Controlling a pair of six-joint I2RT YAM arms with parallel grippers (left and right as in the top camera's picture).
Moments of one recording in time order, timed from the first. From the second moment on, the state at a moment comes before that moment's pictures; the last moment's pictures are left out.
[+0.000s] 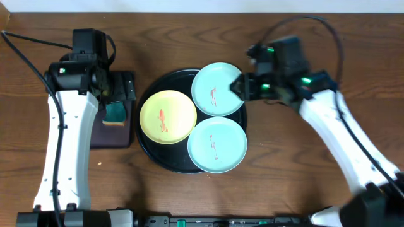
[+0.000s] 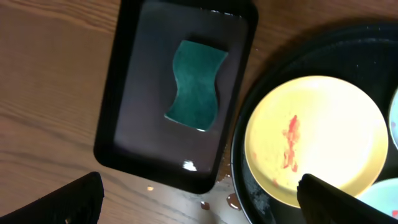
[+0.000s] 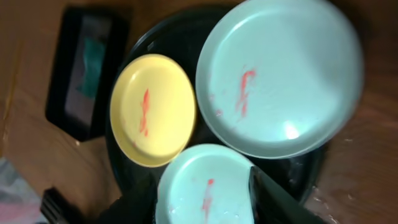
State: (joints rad) left arm 0.03 1.50 1.53 -1.24 -0.18 -0.17; right arm 0.40 1.65 1.41 -0.75 -0.43 0.33
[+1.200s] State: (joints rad) left arm 0.08 1.50 1.53 -1.23 -0.22 -0.17; right arm 0.76 2.09 1.47 -0.55 -0.02 0.52
